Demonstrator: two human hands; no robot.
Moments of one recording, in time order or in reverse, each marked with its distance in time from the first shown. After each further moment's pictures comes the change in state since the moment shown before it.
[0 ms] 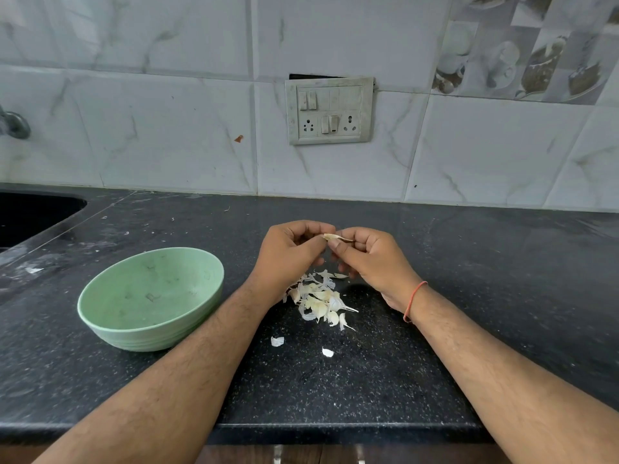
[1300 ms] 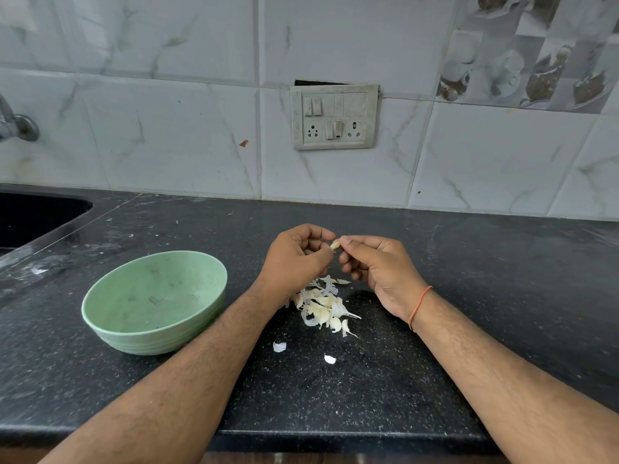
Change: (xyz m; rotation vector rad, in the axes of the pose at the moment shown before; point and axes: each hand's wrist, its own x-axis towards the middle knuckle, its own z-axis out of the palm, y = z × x) left_hand 0.004 -0.005 0.001 0.055 -0.030 -0.025; right_hand 0.006 0.006 -0.001 0.291 0.036 0.101
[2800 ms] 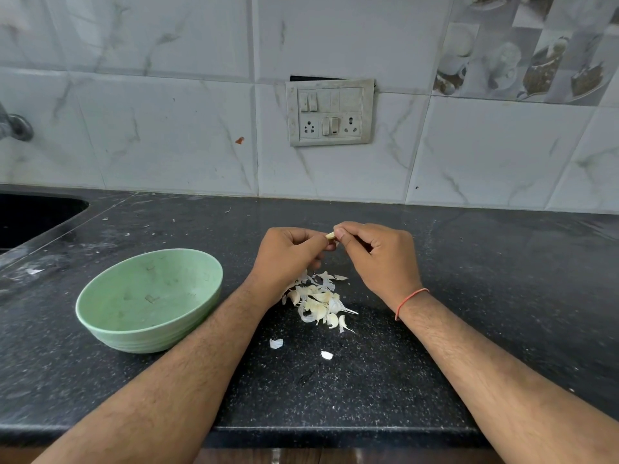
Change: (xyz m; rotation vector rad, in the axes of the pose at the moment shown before) left_hand -0.004 0.007 -0.003 -0.044 0.001 -0.047; right_hand -0.005 -0.007 -0.001 -0.875 0.243 -0.780
